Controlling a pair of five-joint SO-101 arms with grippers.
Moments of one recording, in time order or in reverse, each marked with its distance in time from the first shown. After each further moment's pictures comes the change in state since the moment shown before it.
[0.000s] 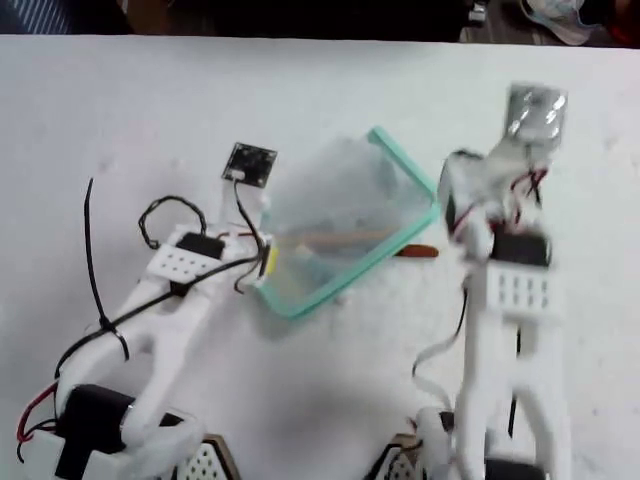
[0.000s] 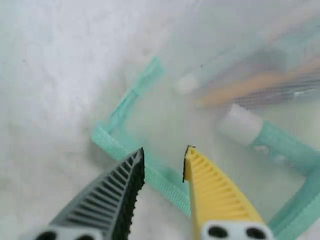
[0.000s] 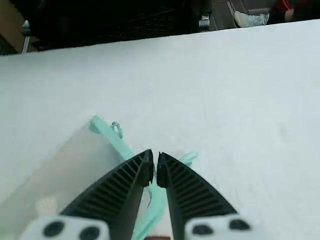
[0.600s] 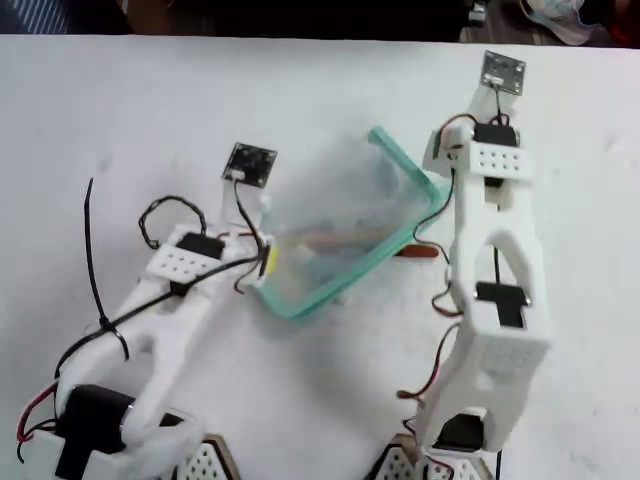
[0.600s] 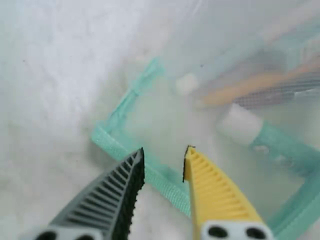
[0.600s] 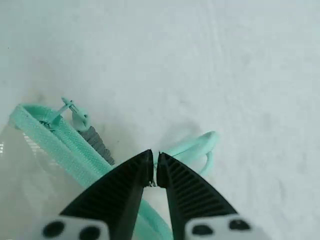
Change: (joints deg) left arm 0.0 0.0 0.0 0.0 0.0; right arm -1.5 54.9 -46.6 20.2 -5.9
